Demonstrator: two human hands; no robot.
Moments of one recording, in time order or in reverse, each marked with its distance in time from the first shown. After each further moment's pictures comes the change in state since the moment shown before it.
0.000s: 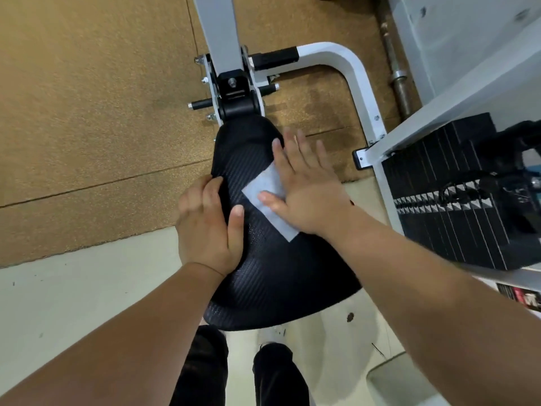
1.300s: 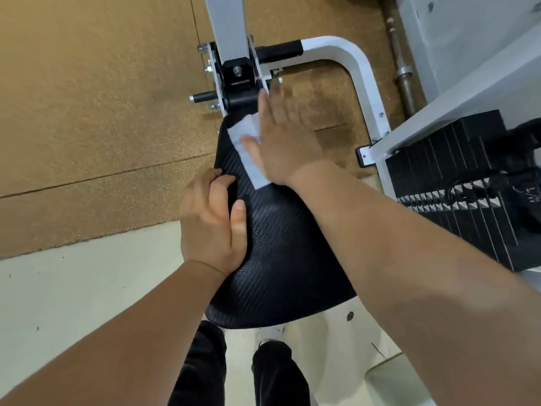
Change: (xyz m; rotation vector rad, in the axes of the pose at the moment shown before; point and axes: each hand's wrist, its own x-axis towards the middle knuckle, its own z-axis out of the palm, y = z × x) left_hand -0.003 -0.001 -0.001 -0.083 0.130 0.144; right_hand 0.077 -0.025 -0.020 0.099 0.035 0.061
